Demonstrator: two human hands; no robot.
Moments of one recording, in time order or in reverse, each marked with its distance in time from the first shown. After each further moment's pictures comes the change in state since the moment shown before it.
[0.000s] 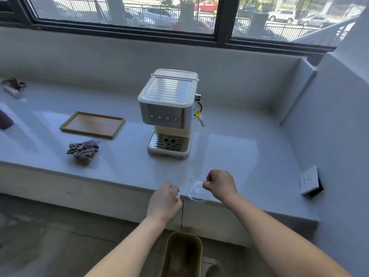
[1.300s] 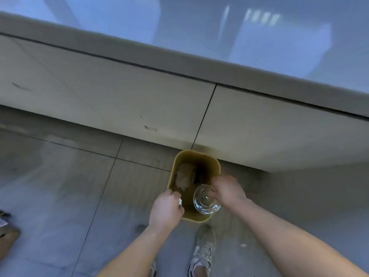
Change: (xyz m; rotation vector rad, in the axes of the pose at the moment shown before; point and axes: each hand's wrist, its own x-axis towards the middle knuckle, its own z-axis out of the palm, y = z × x) left_hand -0.180 -0.166 0.315 0.026 -0.499 -0.328; right_hand -0.074 0.197 0.347 -0.500 -0.547 -0.131
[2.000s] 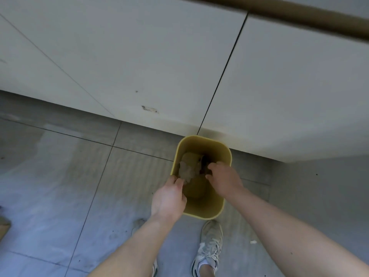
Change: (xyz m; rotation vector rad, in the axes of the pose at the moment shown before) left_hand 0.043 -0.035 0.069 0.015 0.049 0.011; right_hand 0.071 -0.005 0.094 0.174 0.082 0.095
